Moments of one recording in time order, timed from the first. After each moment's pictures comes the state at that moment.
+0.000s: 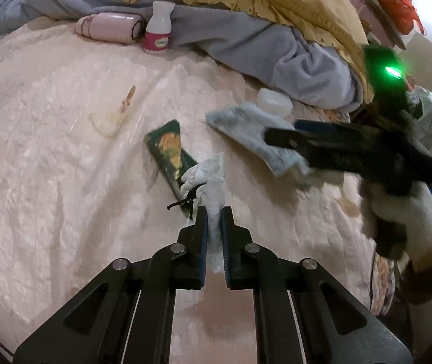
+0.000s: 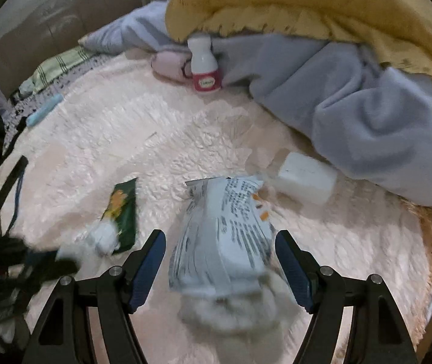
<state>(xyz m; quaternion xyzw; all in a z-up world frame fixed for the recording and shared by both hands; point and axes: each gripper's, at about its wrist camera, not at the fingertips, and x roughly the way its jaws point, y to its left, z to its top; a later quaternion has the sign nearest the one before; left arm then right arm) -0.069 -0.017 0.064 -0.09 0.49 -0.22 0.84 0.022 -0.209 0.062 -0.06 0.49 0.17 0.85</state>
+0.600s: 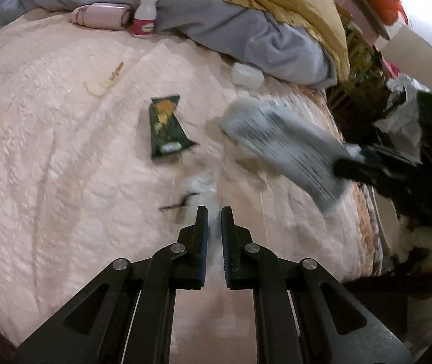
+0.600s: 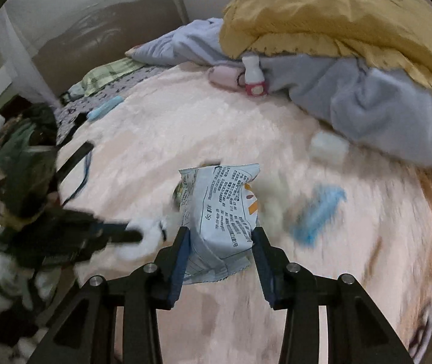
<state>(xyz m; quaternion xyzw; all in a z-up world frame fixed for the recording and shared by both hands) -0.135 -0.029 0.068 -0.09 0.49 -0.25 0.83 -0.119 -0.237 0.104 -0.02 0.45 0.27 0.85</state>
